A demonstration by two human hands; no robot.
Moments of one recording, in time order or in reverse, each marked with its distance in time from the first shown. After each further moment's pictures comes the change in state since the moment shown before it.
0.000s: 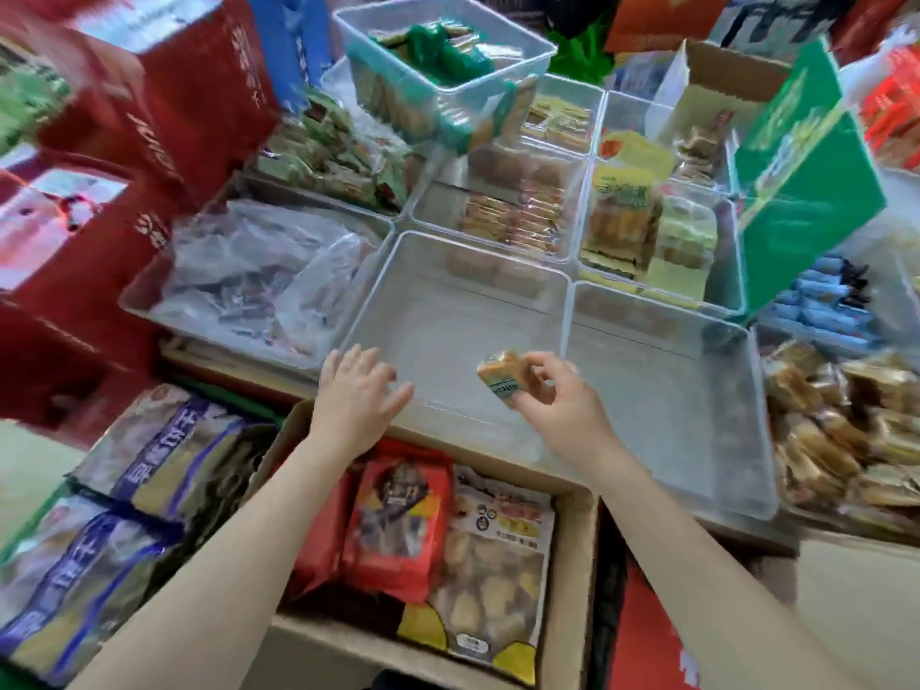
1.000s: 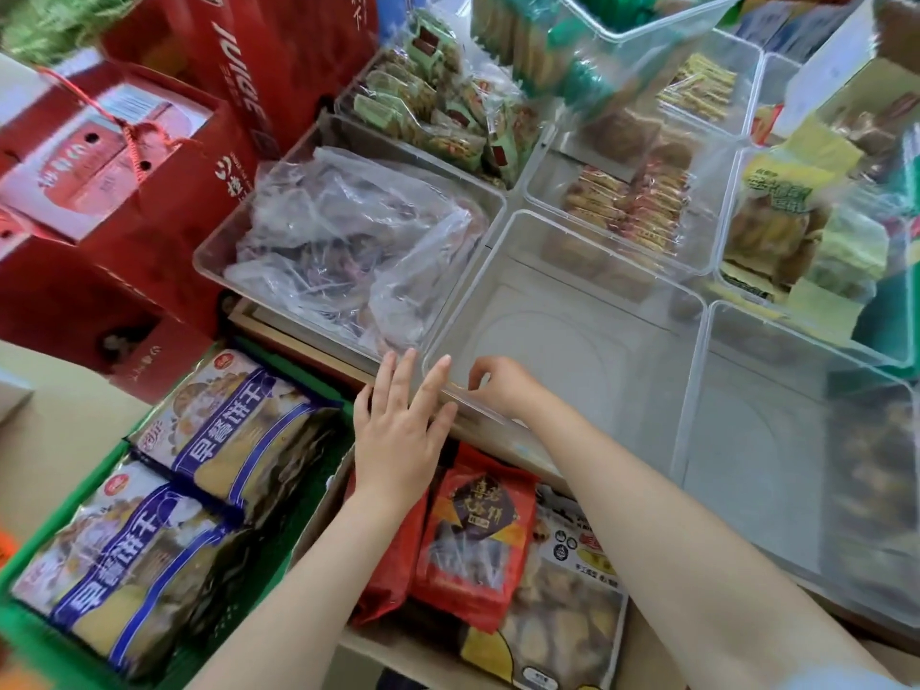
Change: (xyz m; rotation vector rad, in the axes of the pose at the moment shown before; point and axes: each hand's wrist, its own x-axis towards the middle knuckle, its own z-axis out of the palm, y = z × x) left_hand -0.025 -0.062 0.029 -0.118 0.206 -0.179; right_hand 0.148 -0.030 0.190 -0.506 -0.526 0.190
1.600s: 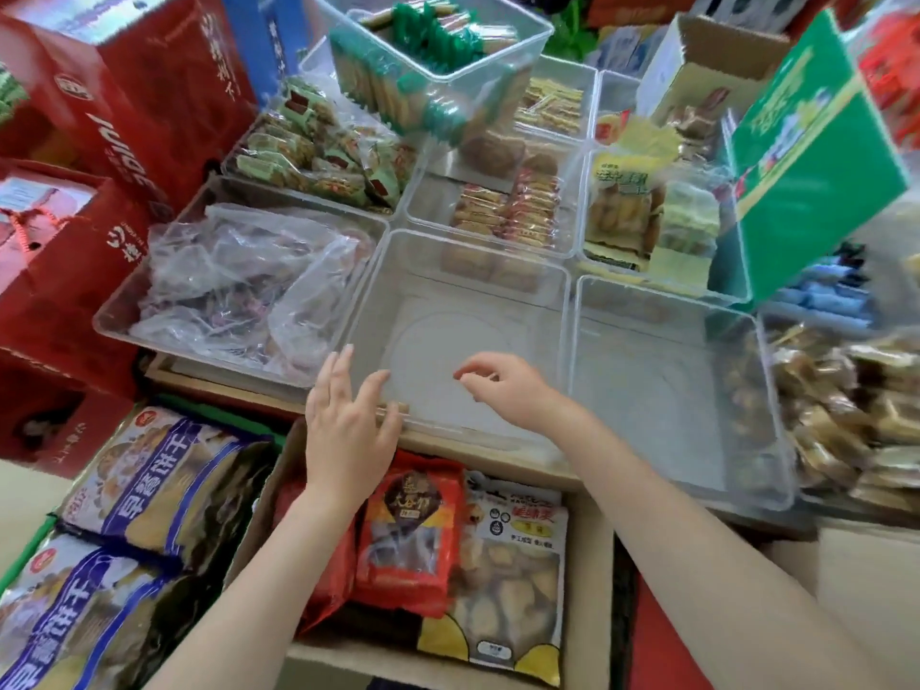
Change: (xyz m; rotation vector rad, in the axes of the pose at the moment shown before) left_hand -0.003 0.069 -0.037 -0.091 -0.009 0.132; right_hand -0.135 0.077 -0.061 0.344 0.191 -0.165
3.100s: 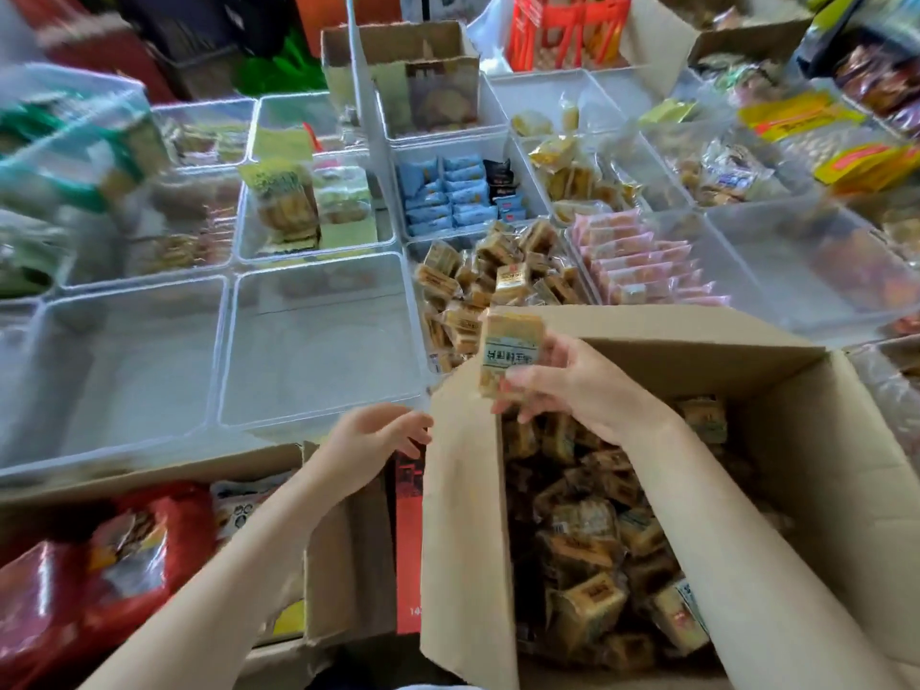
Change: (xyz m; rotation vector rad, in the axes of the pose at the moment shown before) left_hand -0.136 0.412 0.108 -0.612 -0.794 0.058; right_hand -0.404 0.288 -0.229 0.819 0.237 -0.077
